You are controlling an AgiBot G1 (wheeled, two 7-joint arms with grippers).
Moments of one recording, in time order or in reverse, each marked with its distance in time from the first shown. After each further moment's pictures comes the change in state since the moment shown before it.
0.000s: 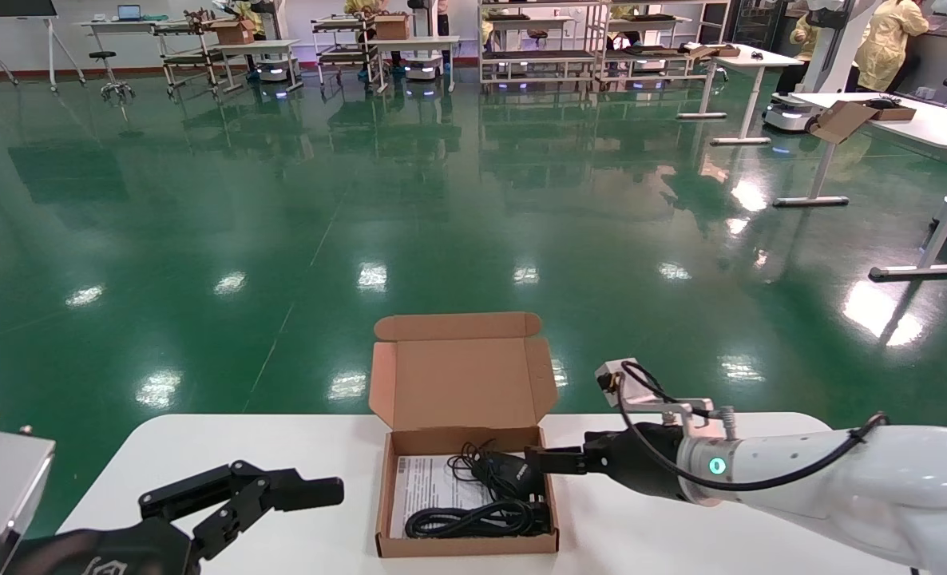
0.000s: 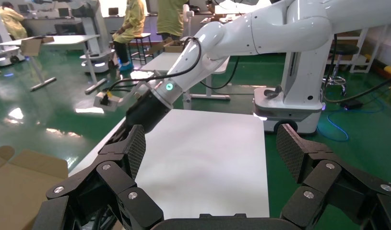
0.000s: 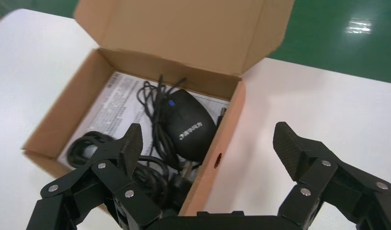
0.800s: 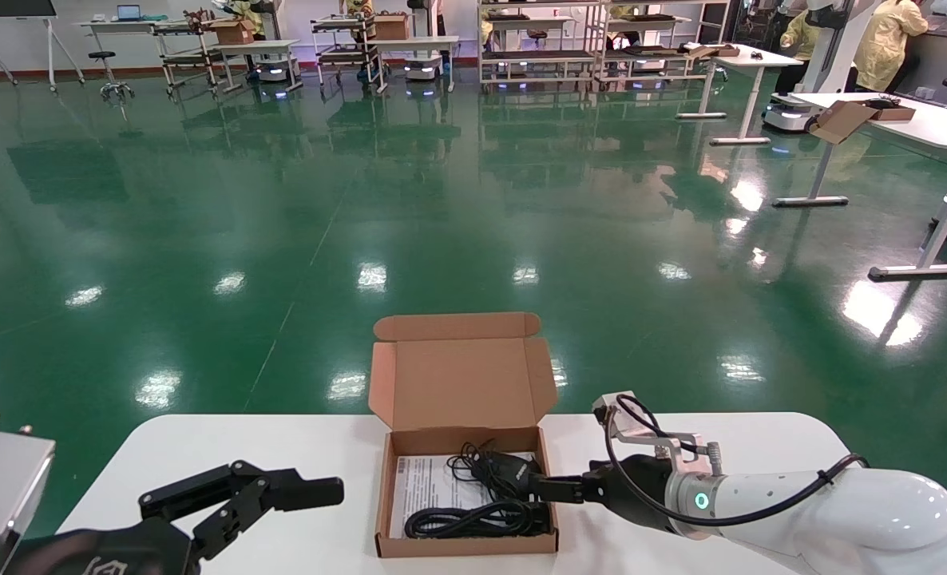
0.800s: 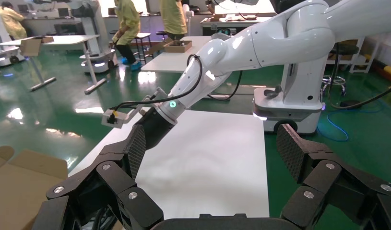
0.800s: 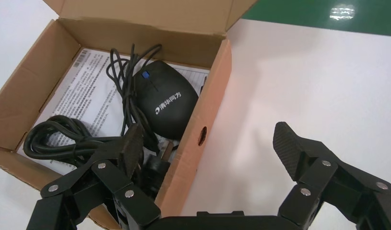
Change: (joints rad) left arm 0.000 0.000 0.000 0.000 0.000 0.000 0.000; right arm -0.050 -0.046 -0.019 -0.057 0.007 0.092 -0.021
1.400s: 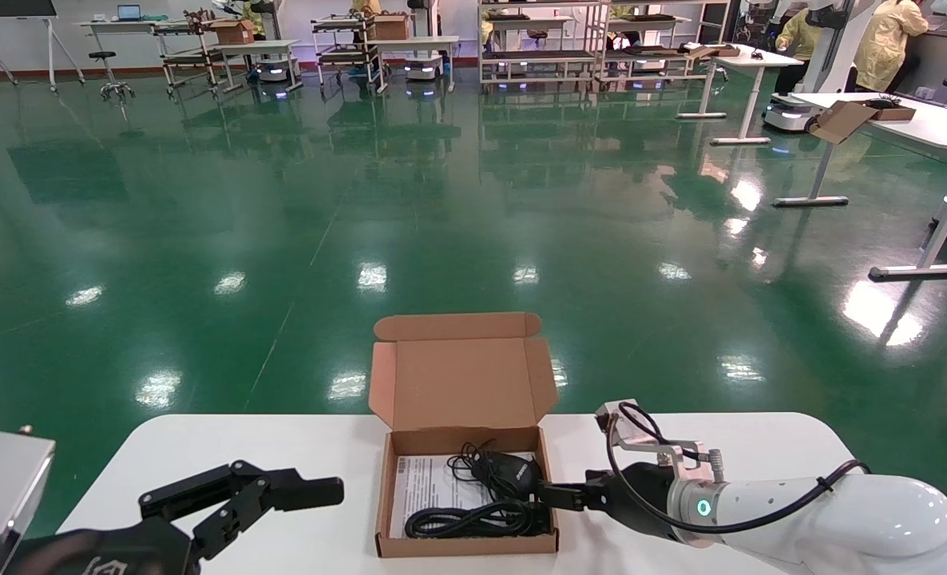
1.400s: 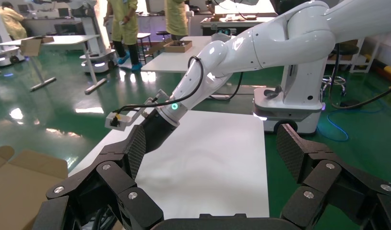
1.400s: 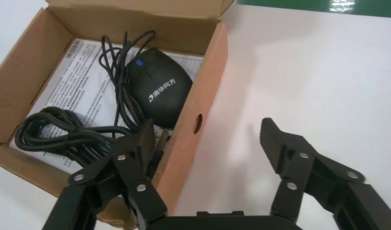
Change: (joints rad) left arm 0.000 0.000 0.000 0.000 0.000 0.000 0.000; right arm -0.009 0.001 -0.026 0.002 -0.002 0.000 0.028
